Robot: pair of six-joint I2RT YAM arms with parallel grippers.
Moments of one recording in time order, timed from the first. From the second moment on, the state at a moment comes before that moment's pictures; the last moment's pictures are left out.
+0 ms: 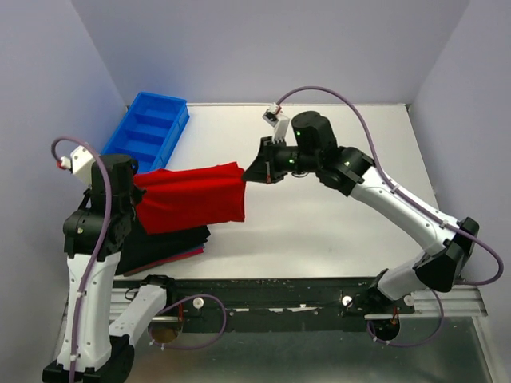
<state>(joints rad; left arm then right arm) -0.12 0.86 1.37 -1.14 -0.47 -0.68 0.78 1.46 1.51 -0.47 -0.40 0.52</state>
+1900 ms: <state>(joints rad) -0.10 0.55 1.21 -1.34 -1.04 -0.99 1.09 1.75 1.75 -0.47 -0.29 0.59</state>
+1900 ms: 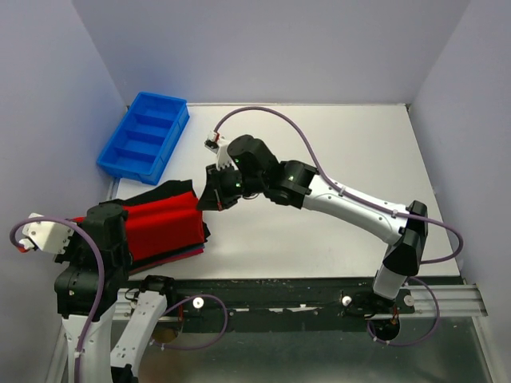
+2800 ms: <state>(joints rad) -0.10 0.67 1.04 -1.30 -1.03 -1.05 1.07 2.05 2.09 -0.64 -0.22 0.59</state>
